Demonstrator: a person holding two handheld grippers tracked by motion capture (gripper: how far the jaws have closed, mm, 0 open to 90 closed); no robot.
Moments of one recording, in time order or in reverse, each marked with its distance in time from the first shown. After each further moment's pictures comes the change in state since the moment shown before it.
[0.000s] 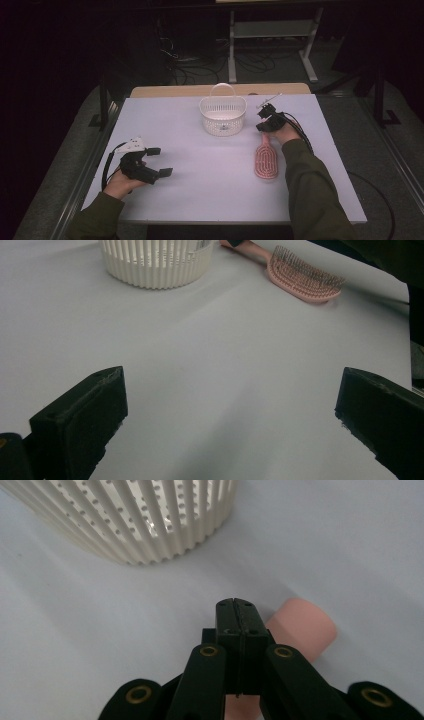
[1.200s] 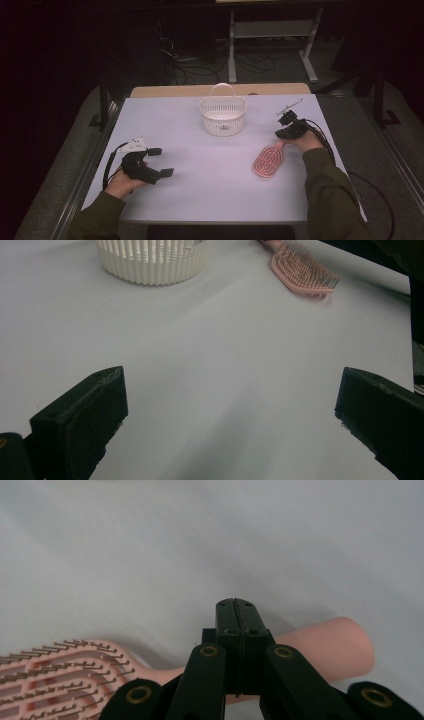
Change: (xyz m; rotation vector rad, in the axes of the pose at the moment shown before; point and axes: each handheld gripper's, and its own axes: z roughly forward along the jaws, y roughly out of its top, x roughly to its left) left arm 0.000 0.000 0.005 0.013 -0.008 0.003; right arm -0.023 -0.048 -0.036 0.031 -0.032 0.012
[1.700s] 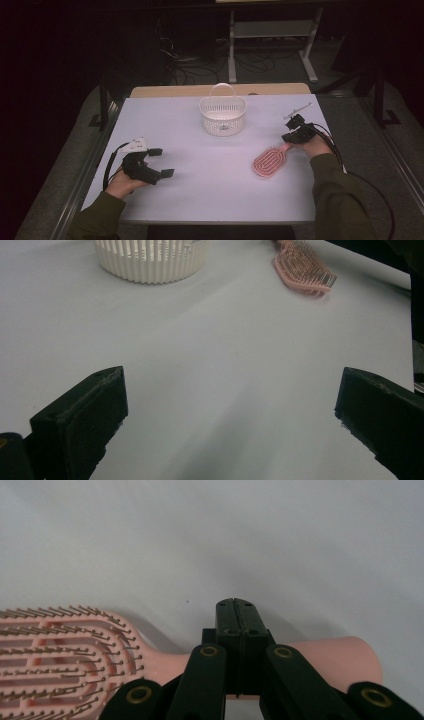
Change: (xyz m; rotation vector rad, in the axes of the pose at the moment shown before) left arm -0.001 0.000 0.001 0.007 0.001 0.004; right arm -0.004 -0.020 -0.012 0.010 -0.010 0.012
